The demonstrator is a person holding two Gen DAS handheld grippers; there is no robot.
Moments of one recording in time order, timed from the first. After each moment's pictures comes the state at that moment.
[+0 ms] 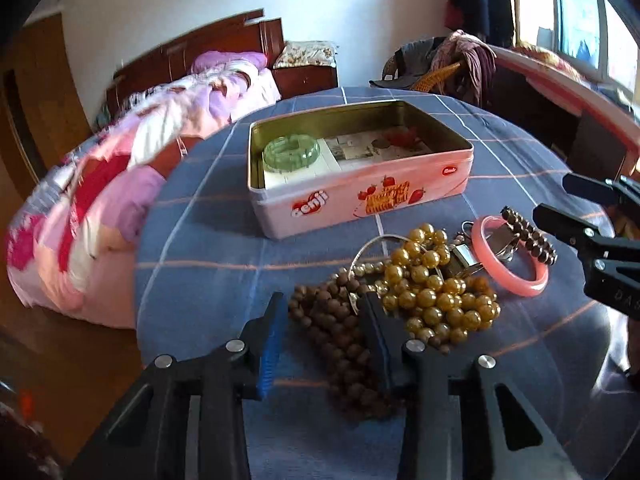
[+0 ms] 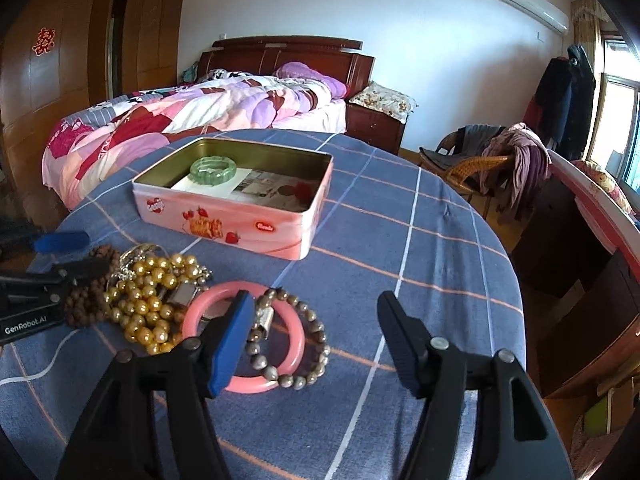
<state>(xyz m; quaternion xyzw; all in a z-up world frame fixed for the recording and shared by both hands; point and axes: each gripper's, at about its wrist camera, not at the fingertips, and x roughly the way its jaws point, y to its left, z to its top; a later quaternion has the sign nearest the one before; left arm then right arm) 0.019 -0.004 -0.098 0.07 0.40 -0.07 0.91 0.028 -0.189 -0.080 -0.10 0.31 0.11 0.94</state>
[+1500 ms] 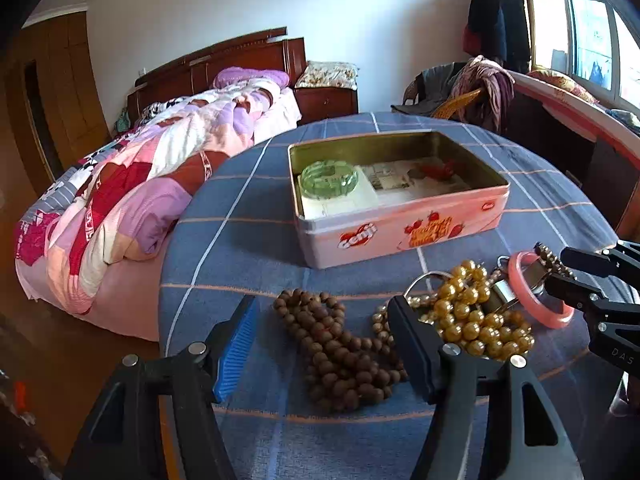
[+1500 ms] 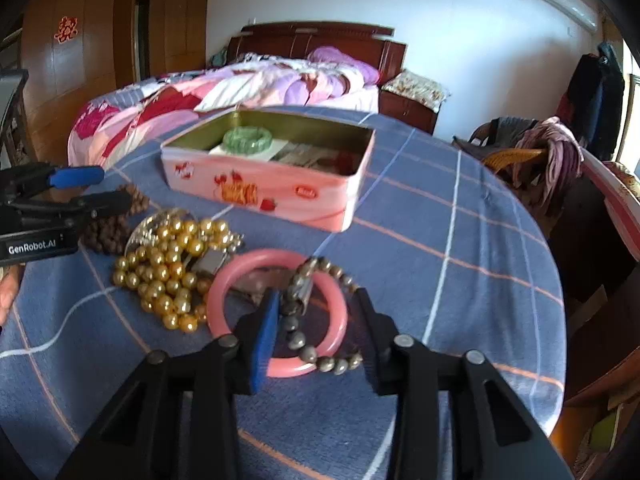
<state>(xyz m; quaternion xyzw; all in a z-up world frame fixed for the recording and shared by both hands) 0.030 0.019 -0.095 0.06 0.36 -0.04 0.93 0.028 -0.178 -0.103 -0.11 0.35 0.17 0.92</state>
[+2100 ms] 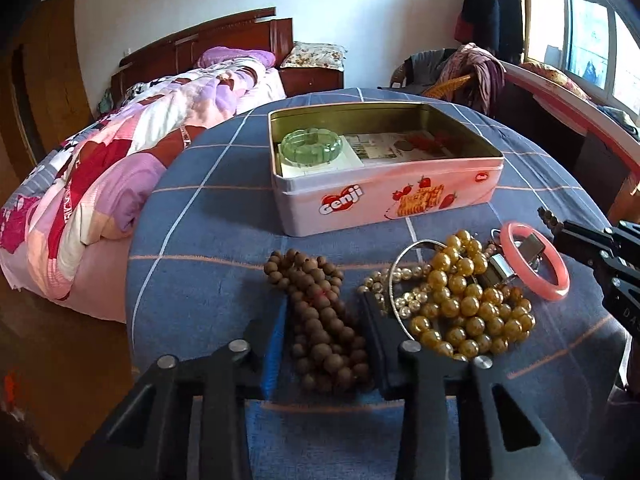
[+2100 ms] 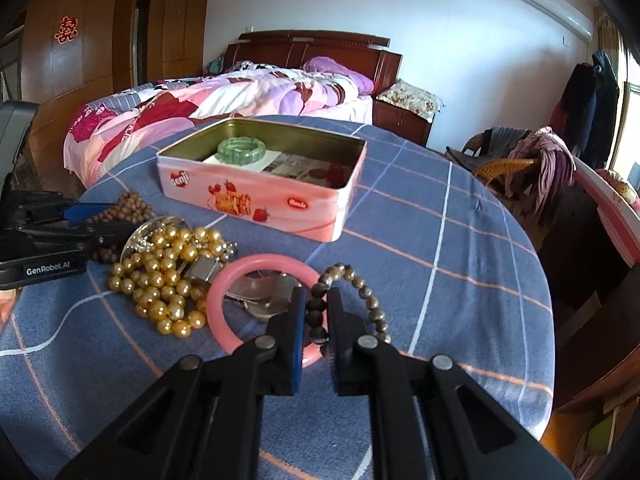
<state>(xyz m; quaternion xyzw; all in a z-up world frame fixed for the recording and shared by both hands) 0.032 0.017 -0.113 0.05 0.39 -0.07 0.92 0.023 -0.184 -0.094 -0.11 0.32 0.16 0.93</state>
